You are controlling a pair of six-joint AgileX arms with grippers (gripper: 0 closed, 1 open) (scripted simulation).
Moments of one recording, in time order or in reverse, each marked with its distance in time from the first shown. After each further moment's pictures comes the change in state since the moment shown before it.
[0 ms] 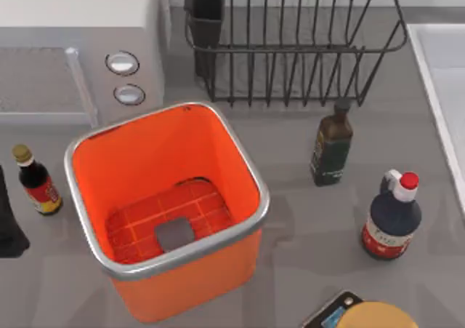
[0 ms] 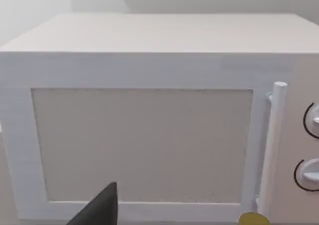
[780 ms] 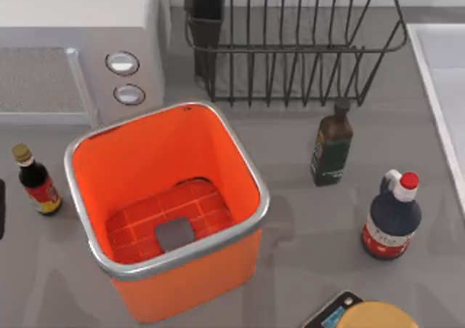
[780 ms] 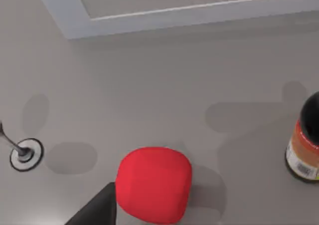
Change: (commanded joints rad) left arm 0.099 0.691 0.483 -0.451 -0.022 0.209; right arm 0.000 0.000 0.000 0.000 0.000 0.000
